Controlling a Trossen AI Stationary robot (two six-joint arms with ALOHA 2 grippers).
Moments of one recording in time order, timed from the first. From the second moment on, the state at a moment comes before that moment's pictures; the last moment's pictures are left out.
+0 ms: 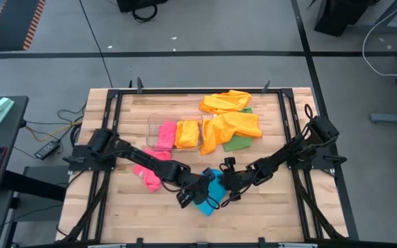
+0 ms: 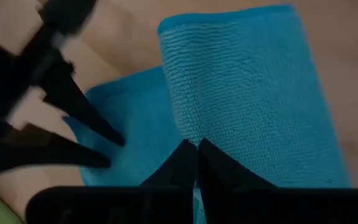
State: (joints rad) left arm -0.33 2.01 1.37 -0.29 -0.05 0.68; right arm 0.43 1.77 0.72 0.14 0.36 0.14
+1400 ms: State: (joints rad) left arm -0.30 2.05 1.37 -0.25 -0.10 0.30; right arm 0.50 1.60 0.71 0.15 0.23 0.09
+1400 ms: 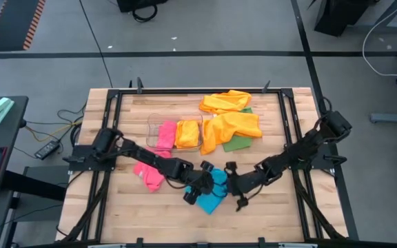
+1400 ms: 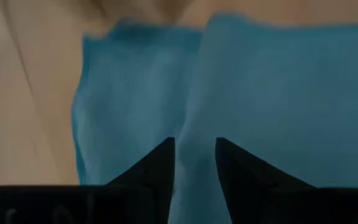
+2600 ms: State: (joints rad) left arm -0.36 2.02 1.22 -0.18 -0.19 0.12; right arm 0.47 1.84 0.72 0.36 0.05 0.10
